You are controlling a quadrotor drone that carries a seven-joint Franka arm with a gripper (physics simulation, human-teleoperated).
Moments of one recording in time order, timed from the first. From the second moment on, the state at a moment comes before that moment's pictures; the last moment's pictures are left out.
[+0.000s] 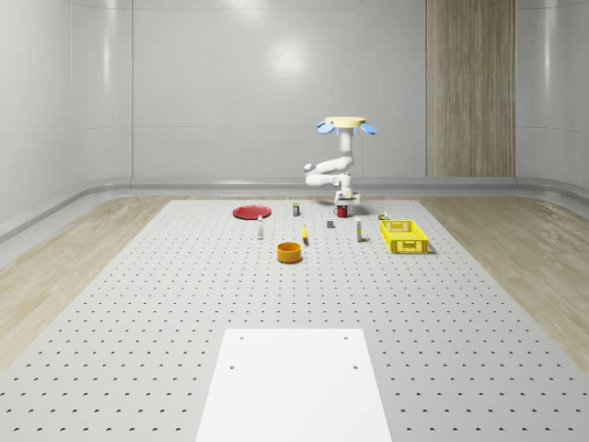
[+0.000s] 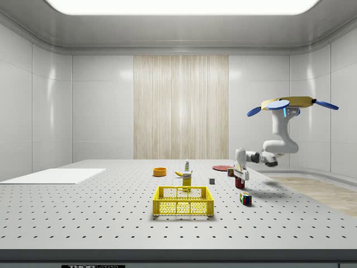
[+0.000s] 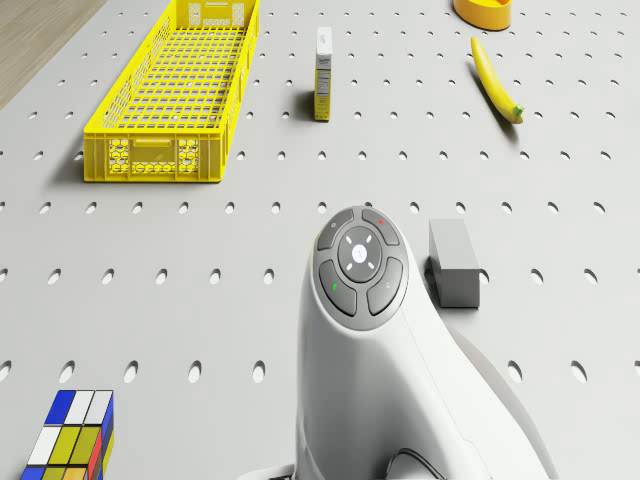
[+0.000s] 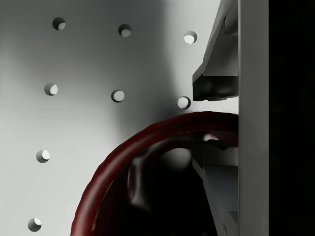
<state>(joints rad) -1.00 -1.18 1.19 -2.81 -2.04 1.33 1.35</state>
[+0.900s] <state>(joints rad) -1.14 -1.10 1.41 -2.85 -1.86 1.16 1.61</state>
